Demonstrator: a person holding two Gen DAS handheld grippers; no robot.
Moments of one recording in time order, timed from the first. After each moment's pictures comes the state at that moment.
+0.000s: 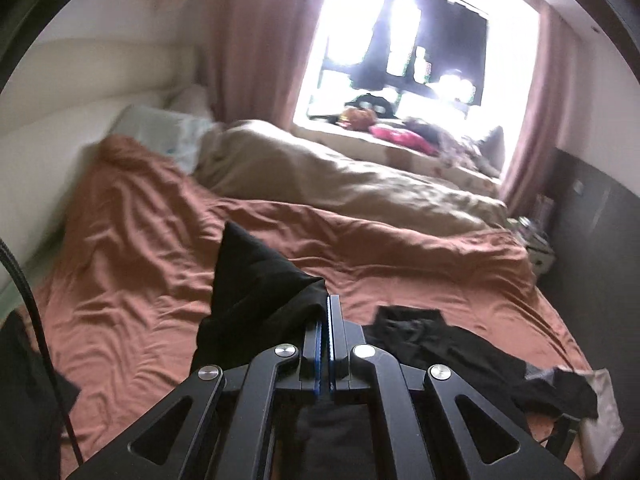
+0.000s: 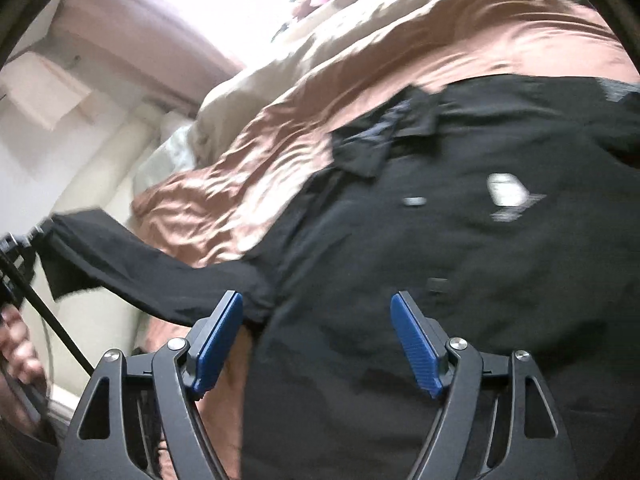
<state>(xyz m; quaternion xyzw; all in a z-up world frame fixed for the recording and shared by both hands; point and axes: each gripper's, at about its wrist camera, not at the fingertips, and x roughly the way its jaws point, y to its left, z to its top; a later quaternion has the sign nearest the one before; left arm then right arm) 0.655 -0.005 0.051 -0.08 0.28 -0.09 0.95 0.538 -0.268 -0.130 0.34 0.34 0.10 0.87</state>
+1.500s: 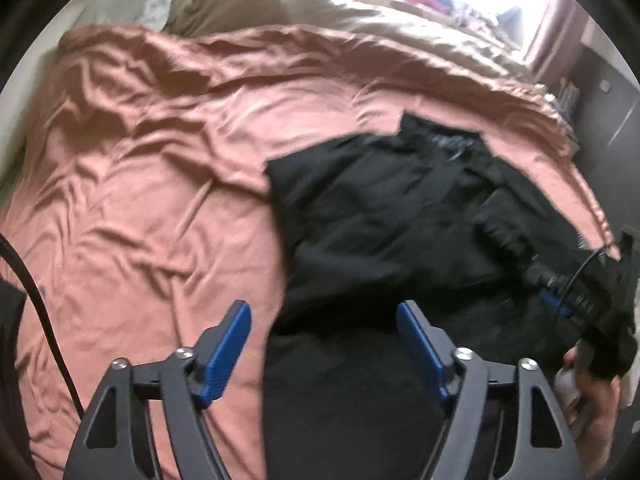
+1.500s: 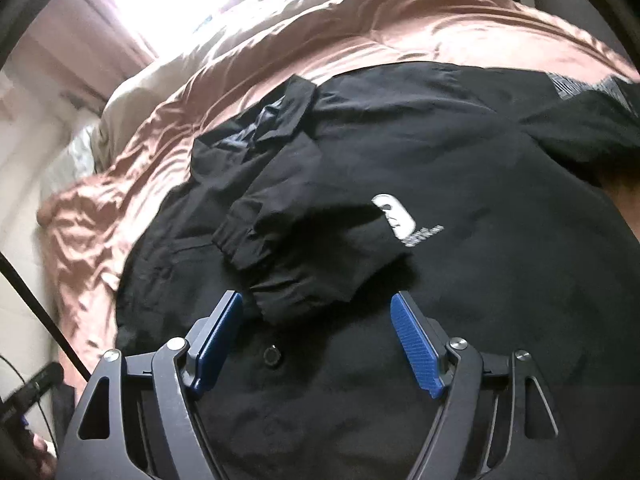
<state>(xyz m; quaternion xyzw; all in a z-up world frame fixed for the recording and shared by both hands) 0.669 -0.024 -0.156 -0.02 0.51 -0.08 0.86 0.592 -0.285 -0.172 0.27 0.40 -0.03 0.88</state>
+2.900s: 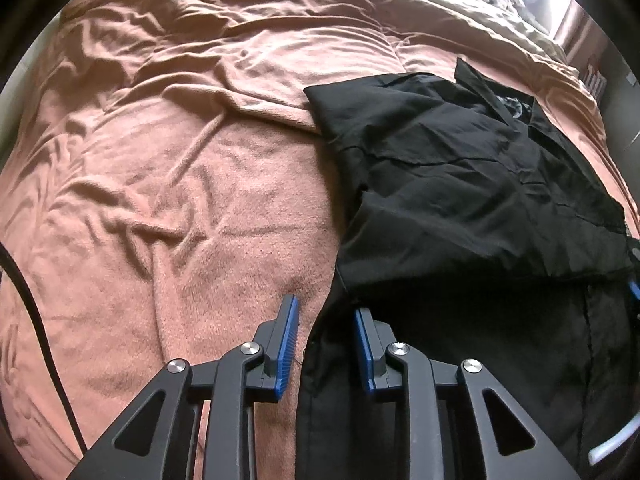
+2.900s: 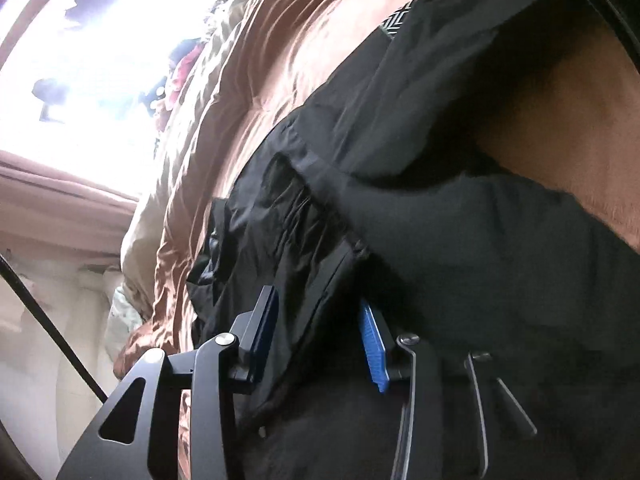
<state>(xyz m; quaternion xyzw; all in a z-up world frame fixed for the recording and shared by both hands) 0.697 -0.005 -0.233 -0.02 0.54 -0.05 0.84 0.534 -0.436 -0.249 0.55 0.29 -0.06 0.78</state>
